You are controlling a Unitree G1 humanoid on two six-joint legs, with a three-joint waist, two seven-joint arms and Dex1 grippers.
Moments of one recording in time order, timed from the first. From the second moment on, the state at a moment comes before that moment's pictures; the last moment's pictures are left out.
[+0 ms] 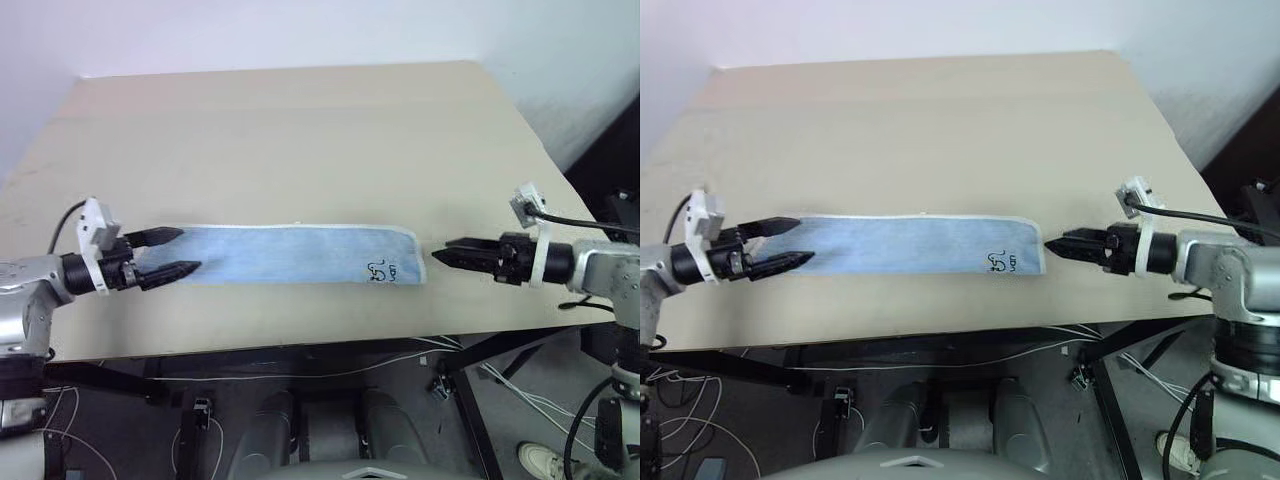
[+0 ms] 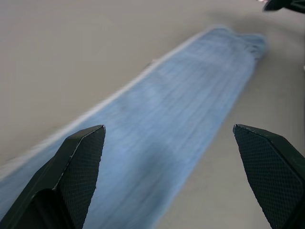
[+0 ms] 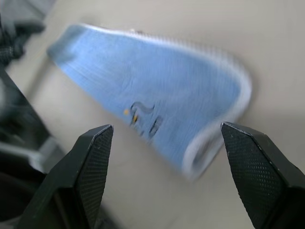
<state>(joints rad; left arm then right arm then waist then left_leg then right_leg) -0.24 0.82 0.26 0.15 -0.53 0.35 -1.30 -0.42 -0.72 -0.40 -0.09 0.63 1.45 0.99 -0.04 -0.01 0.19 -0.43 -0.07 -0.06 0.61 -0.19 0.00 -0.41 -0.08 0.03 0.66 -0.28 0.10</state>
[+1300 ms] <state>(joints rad) -0.24 0.59 -0.01 0.00 -0.42 0.23 -1.15 -0.41 -0.47 -0.65 0.24 1.21 1.61 0.16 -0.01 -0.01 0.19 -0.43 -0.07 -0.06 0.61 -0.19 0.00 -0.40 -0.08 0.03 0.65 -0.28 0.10</state>
